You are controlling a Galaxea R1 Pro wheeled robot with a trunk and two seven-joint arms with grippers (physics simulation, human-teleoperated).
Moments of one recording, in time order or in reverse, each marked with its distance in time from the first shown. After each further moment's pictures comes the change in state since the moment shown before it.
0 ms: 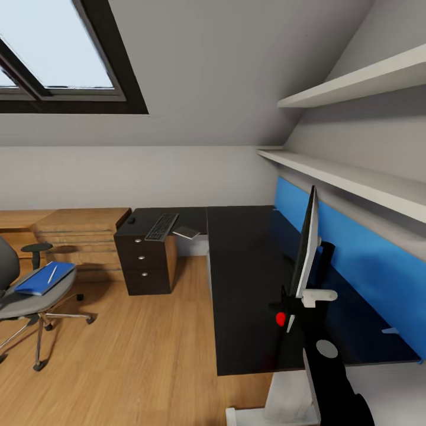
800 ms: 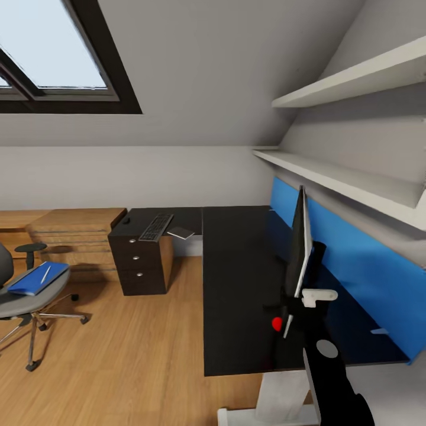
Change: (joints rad) left arm 0.000 0.000 0.000 0.000 0.000 0.000 0.000; right arm 0.000 0.000 0.000 -0.003 0.001 0.000 0.000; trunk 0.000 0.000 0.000
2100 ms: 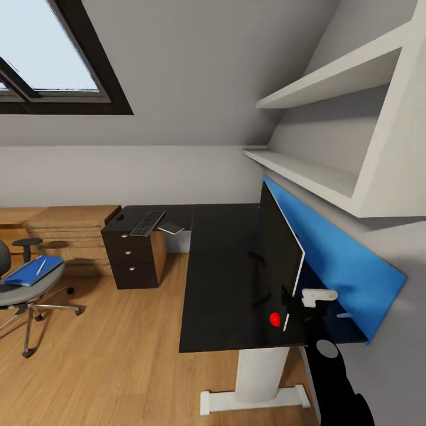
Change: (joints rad) left arm 0.000 0.001 0.000 0.000 0.000 -0.001 0.000; right arm 0.000 0.000 0.000 0.000 0.000 -0.002 0.000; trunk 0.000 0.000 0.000
